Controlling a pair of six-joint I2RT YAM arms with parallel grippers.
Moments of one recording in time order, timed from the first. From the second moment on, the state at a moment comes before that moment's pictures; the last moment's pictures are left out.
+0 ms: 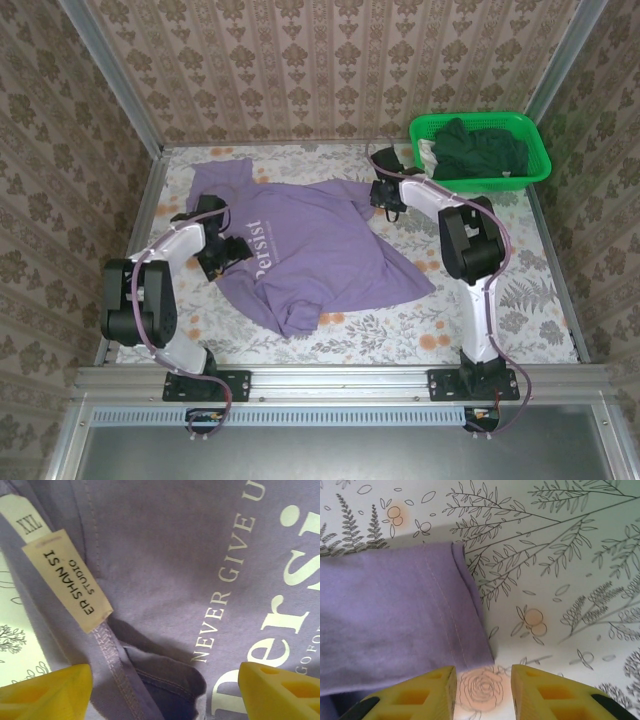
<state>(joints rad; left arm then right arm) -0.13 1.58 0.96 -0.77 0.11 -0.60 0.31 2.20 1.68 -0.56 0.17 0.57</state>
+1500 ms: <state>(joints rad) 0.00 1.67 1.03 -0.78 0.03 -0.48 0.29 2.32 1.87 -0.67 0.14 0.58</state>
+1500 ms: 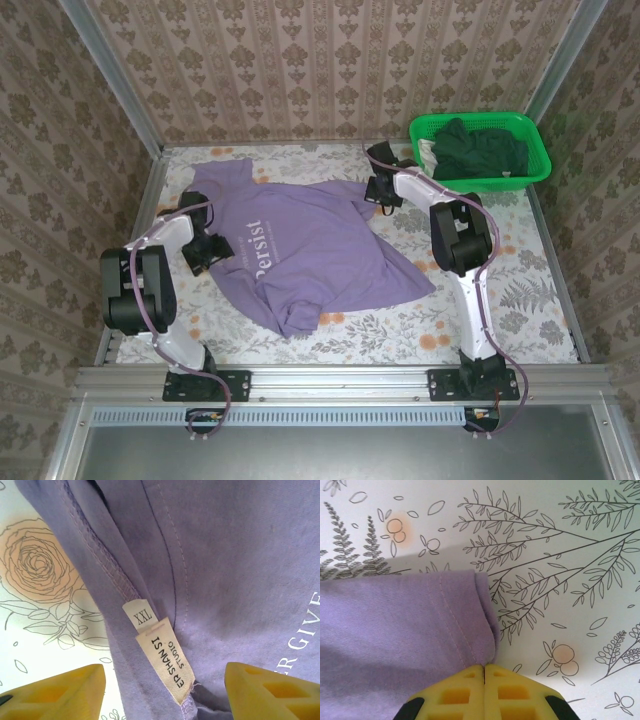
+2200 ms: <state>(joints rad) -0.01 1.73 1.12 -0.80 -0.03 -0.45 0.20 2.71 2.82 -0.90 0.00 0.71</state>
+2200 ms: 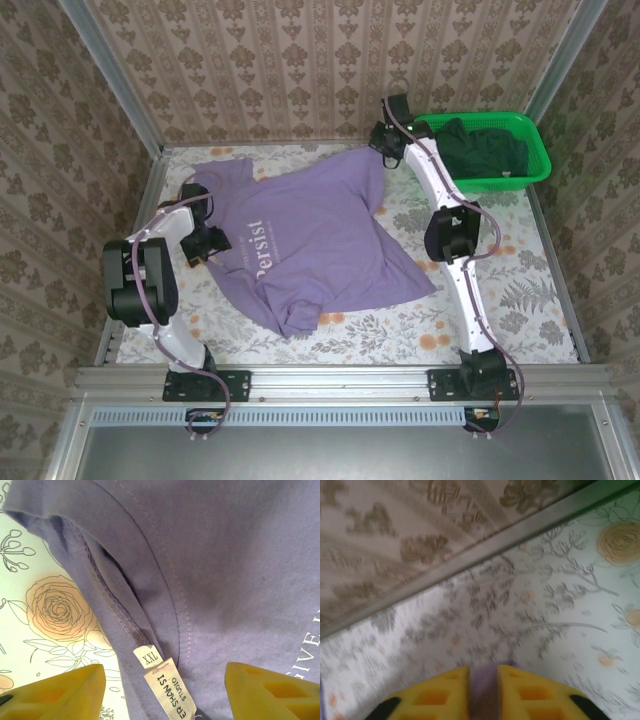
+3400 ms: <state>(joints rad) 0.01 1.68 1.15 -0.81 0.12 -0.51 -0.05 2.01 2.76 -1.68 -0.04 0.37</state>
